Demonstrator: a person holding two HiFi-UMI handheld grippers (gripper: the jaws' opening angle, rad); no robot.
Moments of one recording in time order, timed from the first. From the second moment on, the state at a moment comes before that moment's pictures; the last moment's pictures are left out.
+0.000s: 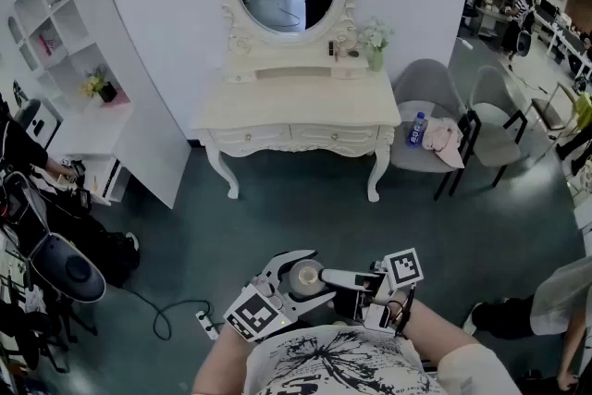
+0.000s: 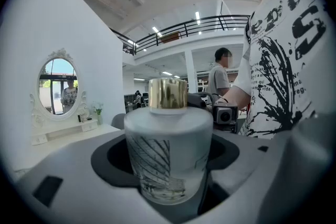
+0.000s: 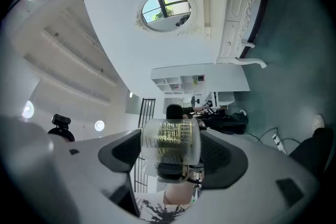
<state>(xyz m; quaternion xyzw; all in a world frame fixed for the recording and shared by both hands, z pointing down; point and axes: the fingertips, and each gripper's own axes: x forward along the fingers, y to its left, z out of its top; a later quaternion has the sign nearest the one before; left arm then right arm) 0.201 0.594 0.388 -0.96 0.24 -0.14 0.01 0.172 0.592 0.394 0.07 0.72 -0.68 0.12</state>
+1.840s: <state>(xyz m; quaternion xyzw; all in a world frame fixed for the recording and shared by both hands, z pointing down) 0.085 0.376 0.397 -0.98 0.16 -0.12 0.00 0.056 0.370 0.405 0.00 0.72 -0.68 0.15</state>
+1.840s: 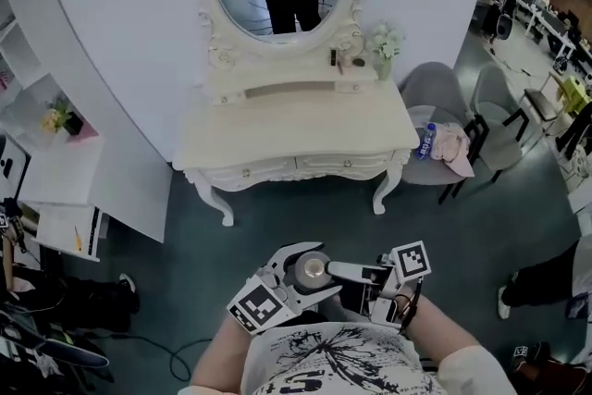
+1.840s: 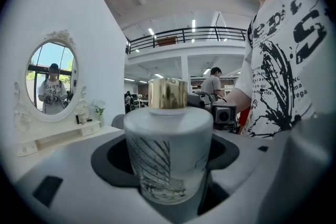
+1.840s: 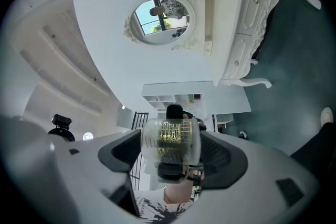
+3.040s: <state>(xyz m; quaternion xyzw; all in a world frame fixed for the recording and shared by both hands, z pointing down) 0.026 0.042 0.407 -0.96 0.24 -0.13 -0.01 -0.005 0.042 0.411 0.06 0.71 -0.70 0.10</state>
